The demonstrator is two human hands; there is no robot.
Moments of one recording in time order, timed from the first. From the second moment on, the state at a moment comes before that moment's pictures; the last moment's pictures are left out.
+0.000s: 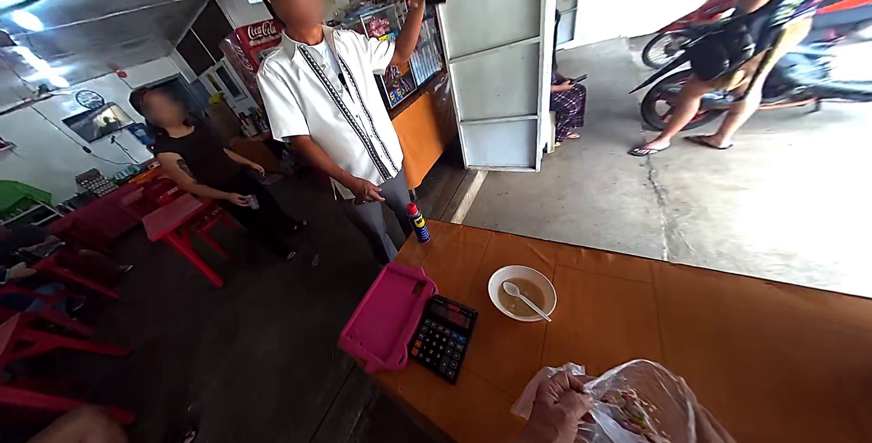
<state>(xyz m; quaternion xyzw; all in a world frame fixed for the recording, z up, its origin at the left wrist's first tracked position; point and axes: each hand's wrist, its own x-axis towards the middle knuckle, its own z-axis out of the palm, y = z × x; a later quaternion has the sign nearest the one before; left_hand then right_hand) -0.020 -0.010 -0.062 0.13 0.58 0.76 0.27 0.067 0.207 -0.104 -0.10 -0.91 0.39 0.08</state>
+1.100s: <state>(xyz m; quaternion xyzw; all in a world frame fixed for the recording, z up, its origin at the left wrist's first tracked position) -0.010 -0.013 -0.002 0.27 0.64 0.67 0.25 -0.001 0.128 0.032 0.20 -0.75 0.60 0.19</state>
